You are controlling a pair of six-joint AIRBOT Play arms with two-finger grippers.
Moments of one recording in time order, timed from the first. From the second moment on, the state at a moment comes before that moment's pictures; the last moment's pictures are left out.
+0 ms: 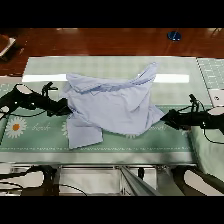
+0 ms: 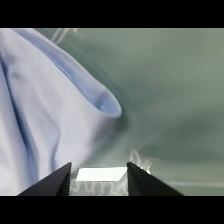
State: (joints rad) left arm 0.14 -1.47 0.87 0.89 -1.12 -1.31; right arm -0.30 -1.17 0.54 -0.85 0.99 1.31
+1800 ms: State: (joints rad) left arm 0.28 -0.47 1.65 1.08 -1.11 -1.32; right arm -0.11 -0.56 1.77 -1.40 1.41 1.53
